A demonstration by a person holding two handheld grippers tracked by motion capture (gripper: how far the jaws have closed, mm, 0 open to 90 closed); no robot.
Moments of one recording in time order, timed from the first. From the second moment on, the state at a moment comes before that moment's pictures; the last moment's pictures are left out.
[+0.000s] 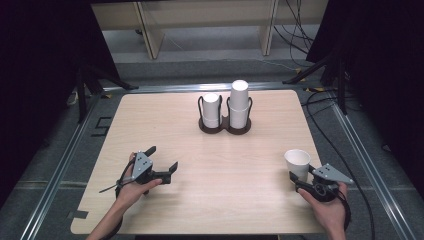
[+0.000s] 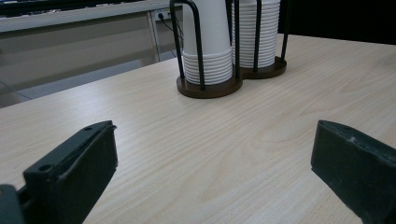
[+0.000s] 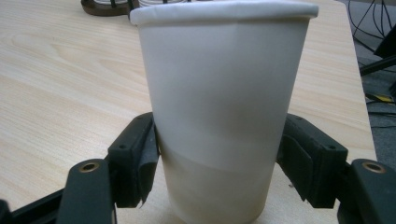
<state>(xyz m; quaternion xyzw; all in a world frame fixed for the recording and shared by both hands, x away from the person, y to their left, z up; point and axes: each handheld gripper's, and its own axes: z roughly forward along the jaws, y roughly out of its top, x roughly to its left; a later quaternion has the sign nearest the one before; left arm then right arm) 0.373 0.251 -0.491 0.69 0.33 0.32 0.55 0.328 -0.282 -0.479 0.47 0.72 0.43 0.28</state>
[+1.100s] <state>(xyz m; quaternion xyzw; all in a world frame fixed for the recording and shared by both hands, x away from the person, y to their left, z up) 0.372 0.254 -0.491 0.70 0.34 0.32 0.54 0.310 -0.287 -0.481 0.48 0.71 0.43 0.28</state>
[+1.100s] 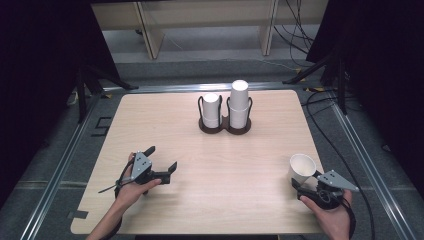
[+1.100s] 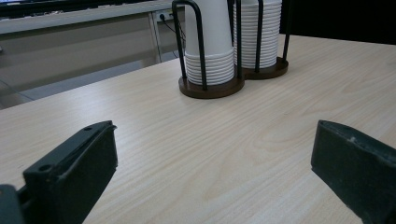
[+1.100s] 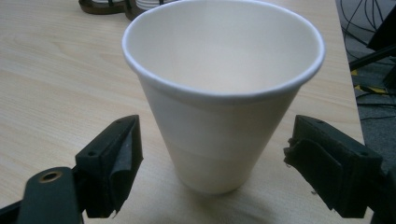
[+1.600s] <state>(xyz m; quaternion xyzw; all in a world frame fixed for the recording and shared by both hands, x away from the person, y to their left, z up) 0.374 0.253 -0.493 0.69 0.33 0.32 0.55 0.290 -0.290 -0.483 0.50 0.70 0.44 0.28</state>
